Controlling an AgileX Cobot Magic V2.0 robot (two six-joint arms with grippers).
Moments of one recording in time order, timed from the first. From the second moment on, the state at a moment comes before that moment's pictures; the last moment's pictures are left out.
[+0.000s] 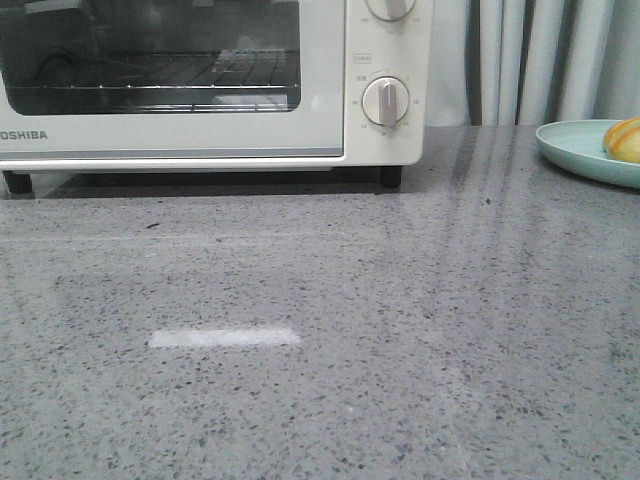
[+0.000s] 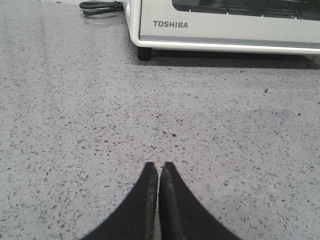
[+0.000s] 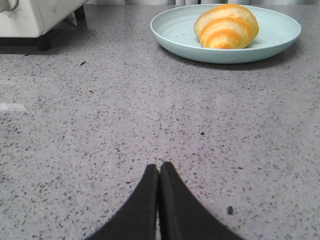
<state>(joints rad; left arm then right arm) -0.16 0.00 0.00 -0.03 0.34 0.02 0.20 -0.01 0.01 -0.28 0.33 0.29</state>
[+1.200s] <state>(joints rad) -0.16 0.00 0.00 -0.03 0.34 0.02 0.20 -0.01 0.01 -0.28 0.33 0.29</state>
